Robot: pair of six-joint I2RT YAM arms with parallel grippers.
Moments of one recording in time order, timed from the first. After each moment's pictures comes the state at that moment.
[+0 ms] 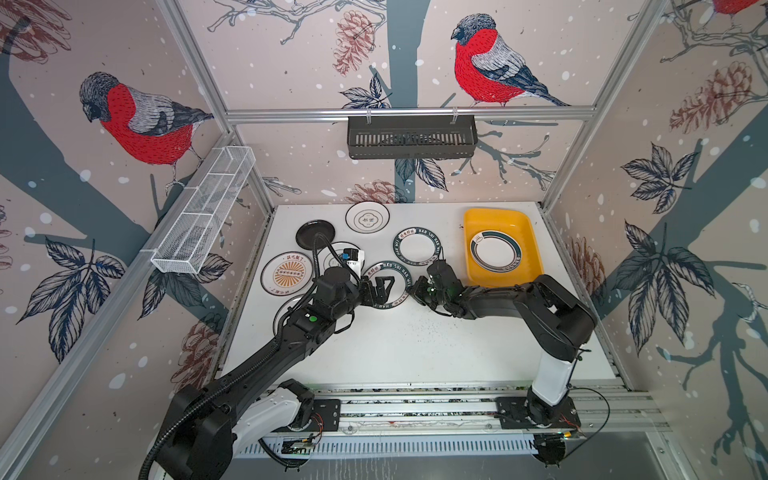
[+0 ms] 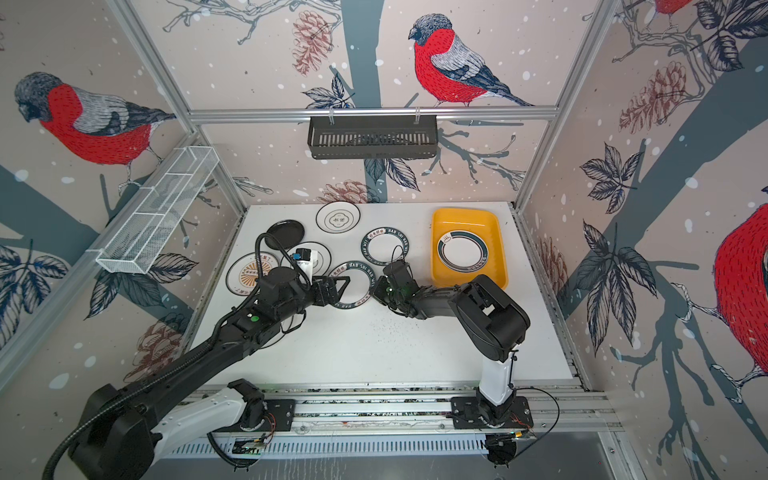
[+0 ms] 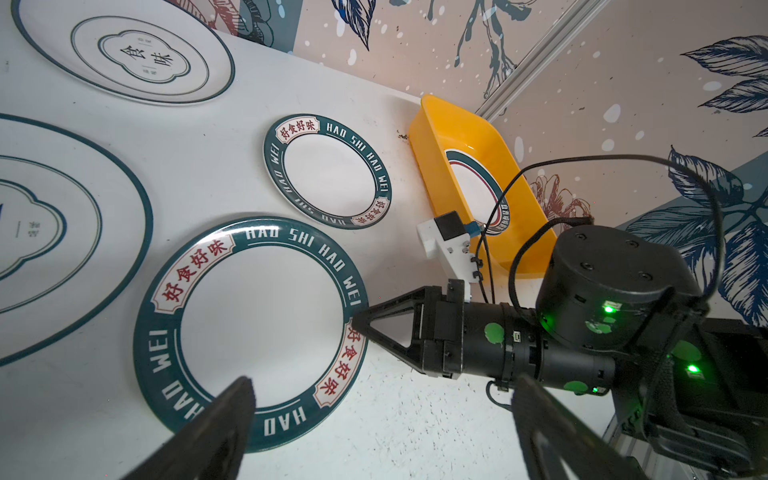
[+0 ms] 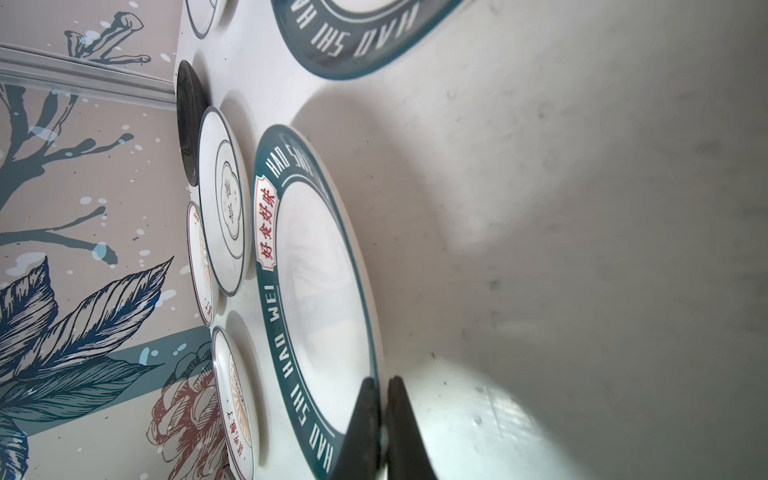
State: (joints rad) left arm -0.53 1.05 0.61 0.03 0.19 -0.52; right arm 0.73 1.82 0.86 0.29 -0.18 1.15
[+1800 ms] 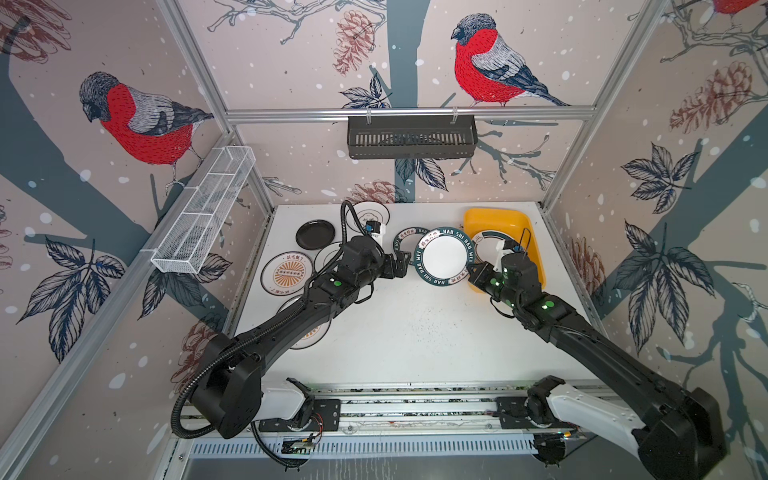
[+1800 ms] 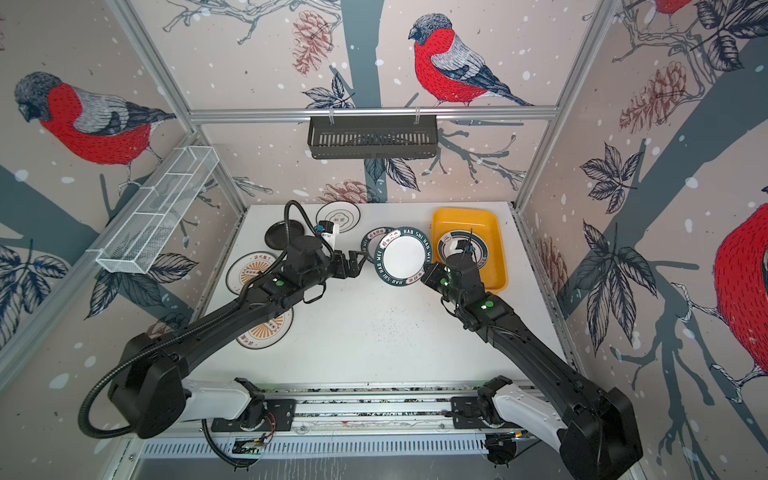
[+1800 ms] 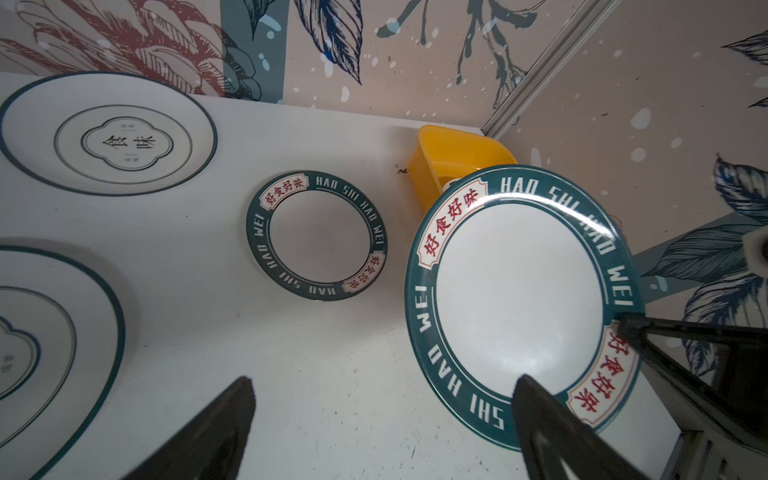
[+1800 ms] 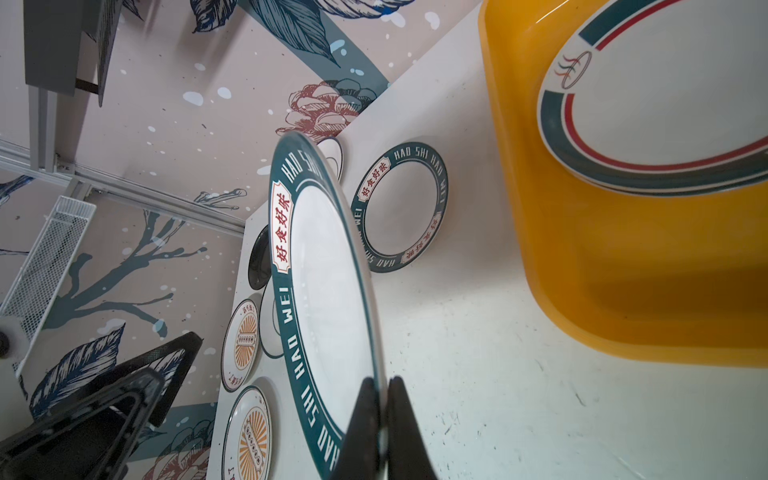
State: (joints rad) left arm -0.59 1.34 0.95 -0.01 0.08 -0.45; right arm 0.49 1.02 0.74 -0.18 0.00 0.89
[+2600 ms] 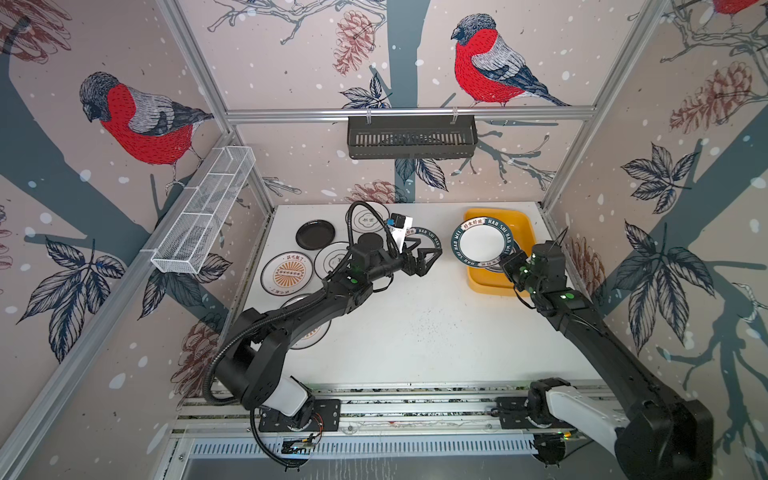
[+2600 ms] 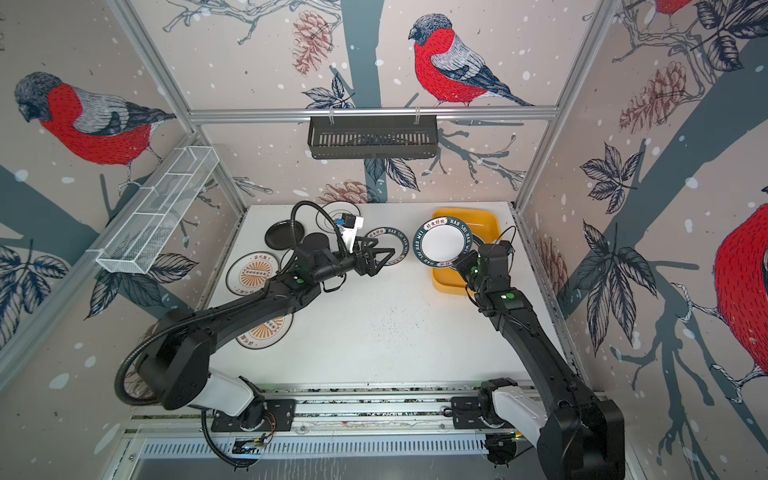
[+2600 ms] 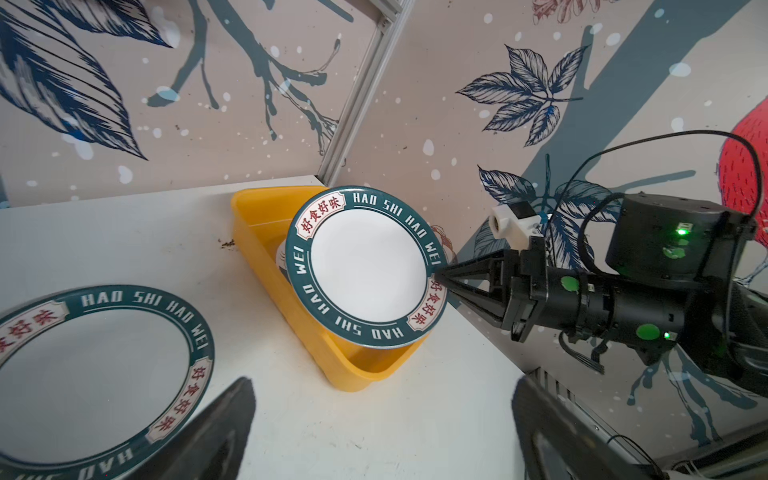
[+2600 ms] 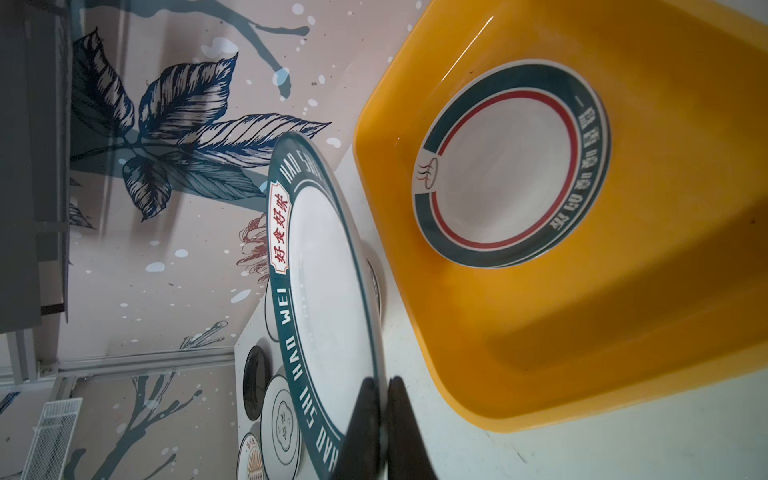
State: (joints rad) left arm -0.64 1.54 0.98 0.48 0.48 -0.44; right arm 0.14 1.05 0.73 -0.19 -0.05 1.05
